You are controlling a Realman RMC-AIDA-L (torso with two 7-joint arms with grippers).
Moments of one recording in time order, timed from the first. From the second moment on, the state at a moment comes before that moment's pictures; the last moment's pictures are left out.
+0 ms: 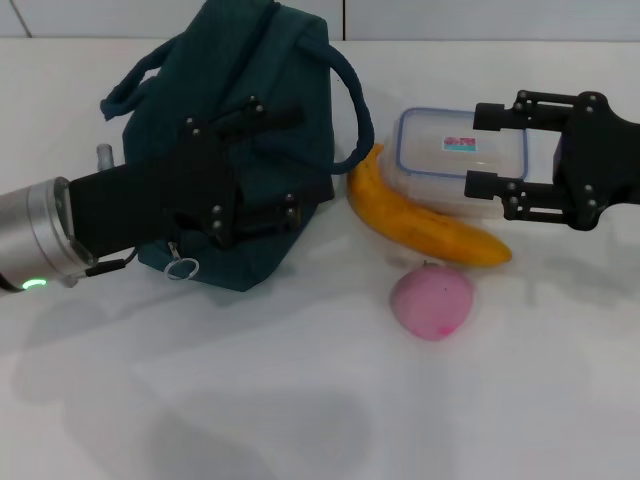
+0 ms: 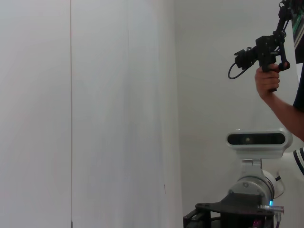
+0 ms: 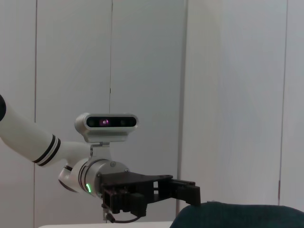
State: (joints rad) left arm -0.49 -2.08 0.77 0.49 1.59 1.81 -0.95; right arm 0.49 1.95 -1.13 -0.74 -1.40 -1.65 1.15
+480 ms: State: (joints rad) left arm -0.49 -2.08 0.77 0.50 1.59 1.81 -0.96; right arm 0.49 1.96 -1.12 -0.75 -1.41 -1.65 1.14
